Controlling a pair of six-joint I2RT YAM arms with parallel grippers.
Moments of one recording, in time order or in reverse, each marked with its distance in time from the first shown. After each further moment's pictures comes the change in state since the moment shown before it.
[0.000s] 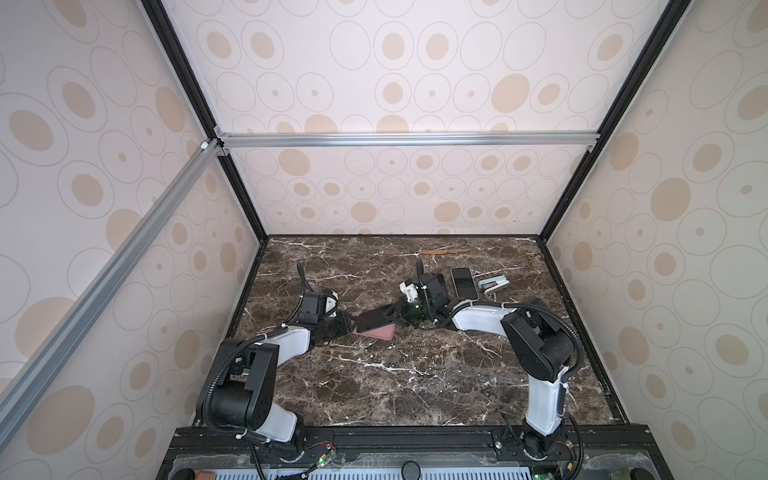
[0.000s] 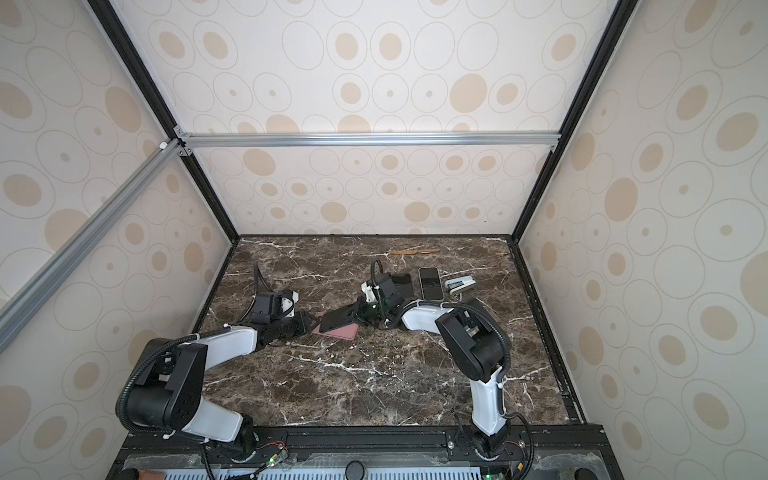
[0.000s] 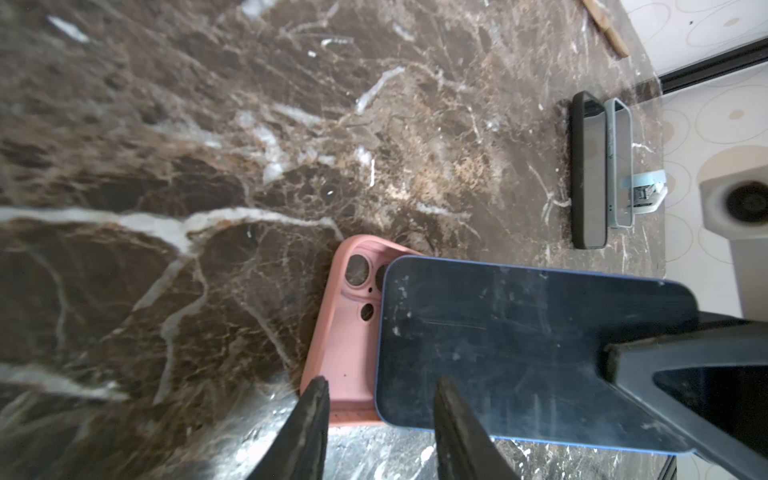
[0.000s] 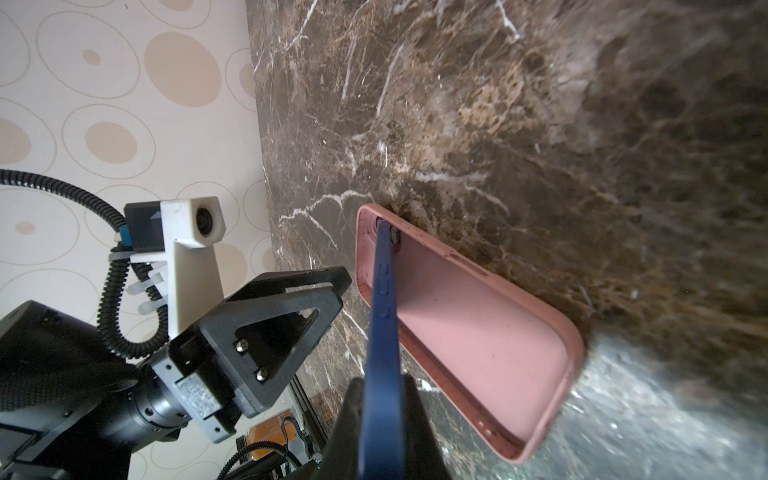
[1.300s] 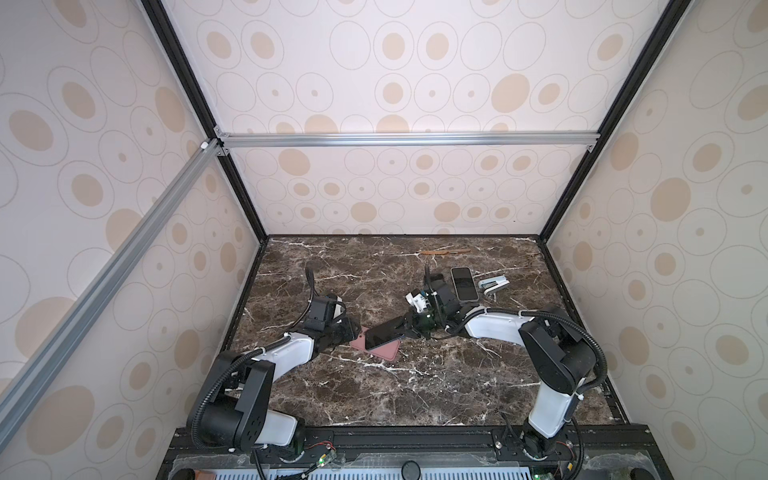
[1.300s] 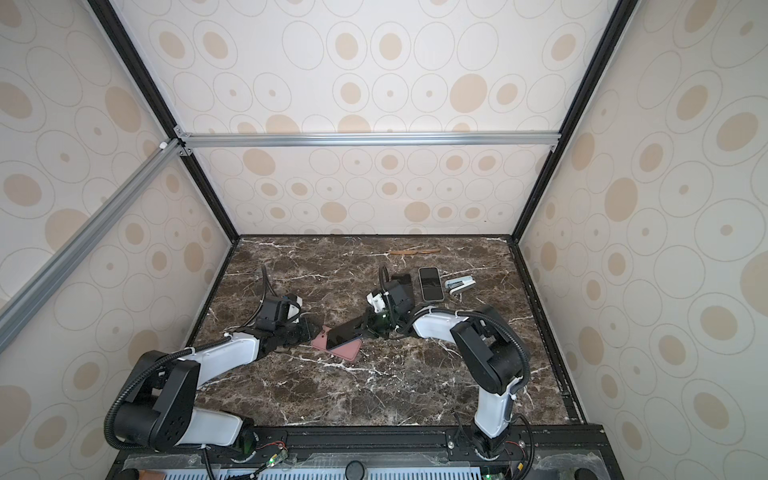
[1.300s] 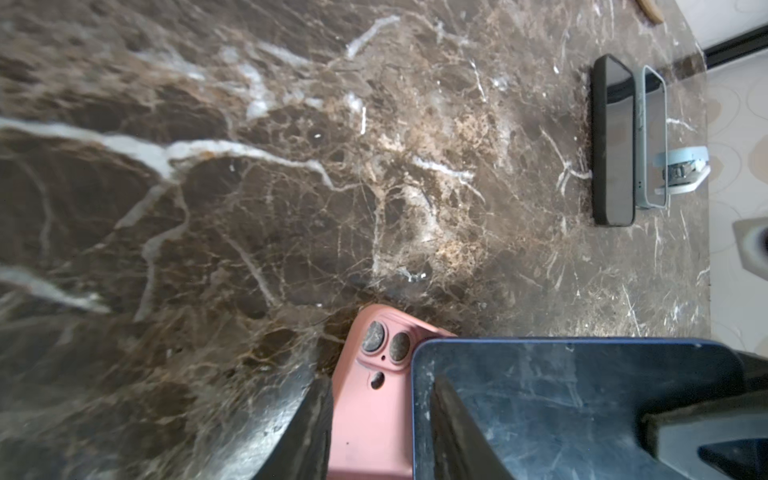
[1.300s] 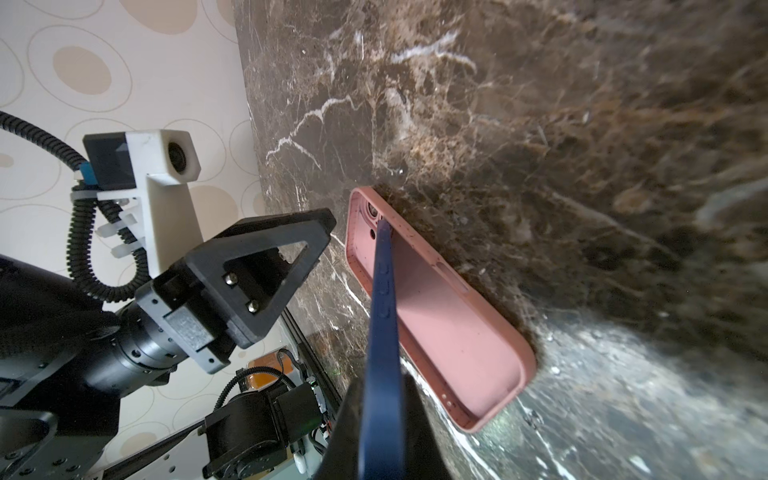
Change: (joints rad) left arm -0.108 -0.105 -0.042 -0.051 -0.125 -0.024; right arm -0.020 -0.134 -0.130 -0.101 -0.094 -0.070
